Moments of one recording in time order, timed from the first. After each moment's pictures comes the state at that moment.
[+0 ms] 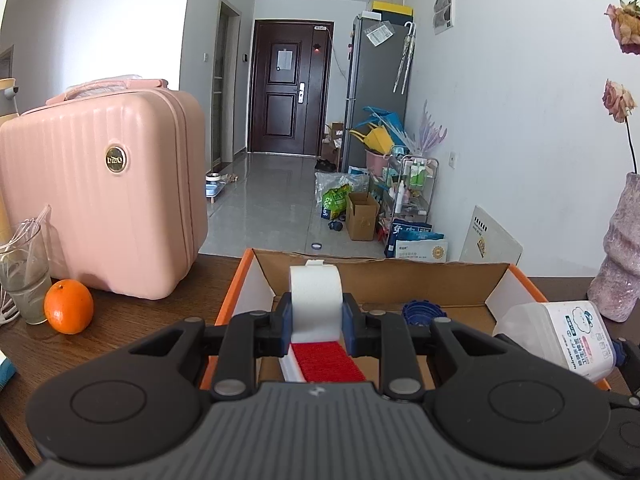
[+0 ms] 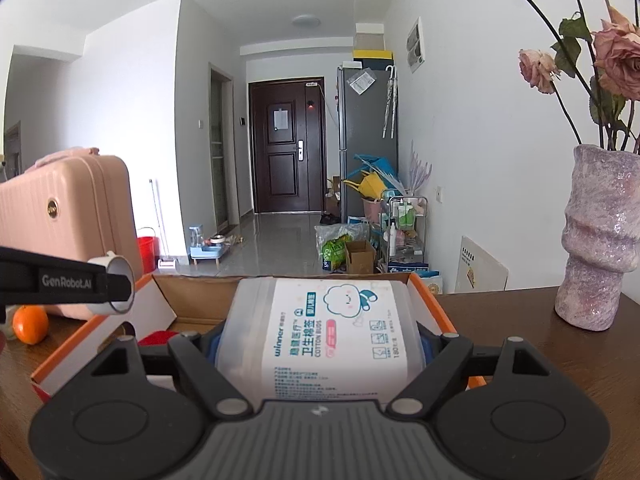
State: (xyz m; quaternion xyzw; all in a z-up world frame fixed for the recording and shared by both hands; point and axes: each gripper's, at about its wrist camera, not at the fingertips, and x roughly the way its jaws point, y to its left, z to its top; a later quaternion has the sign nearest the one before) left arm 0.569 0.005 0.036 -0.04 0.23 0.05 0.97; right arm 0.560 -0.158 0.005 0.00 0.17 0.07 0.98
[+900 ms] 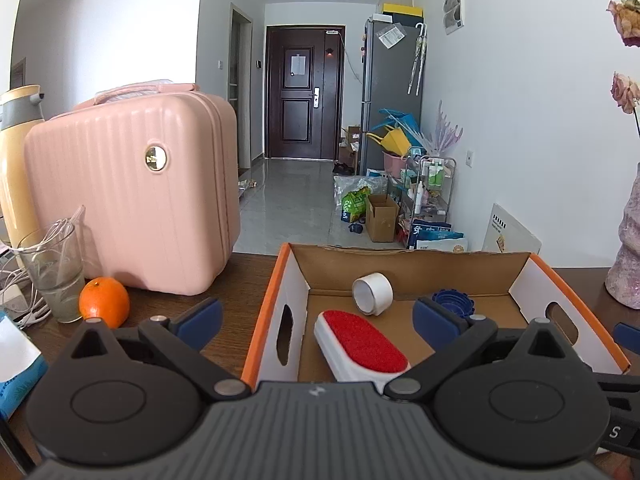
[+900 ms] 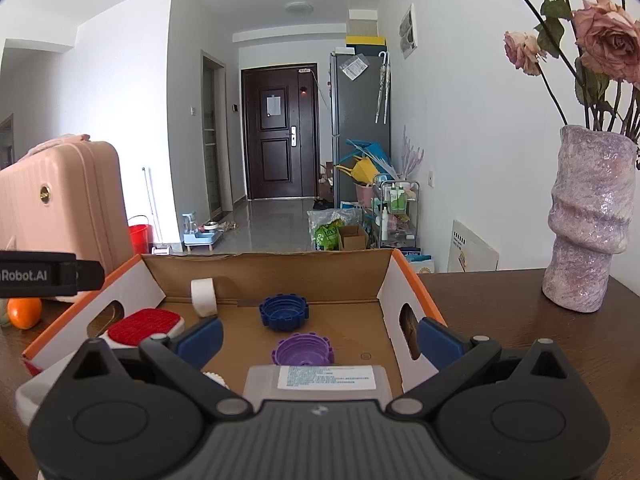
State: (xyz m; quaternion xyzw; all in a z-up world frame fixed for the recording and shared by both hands) left arm 0.543 0.021 0.034 -0.03 0.22 0.07 0.97; right arm 0.544 -0.172 -0.001 0.01 0.19 0.06 0.98
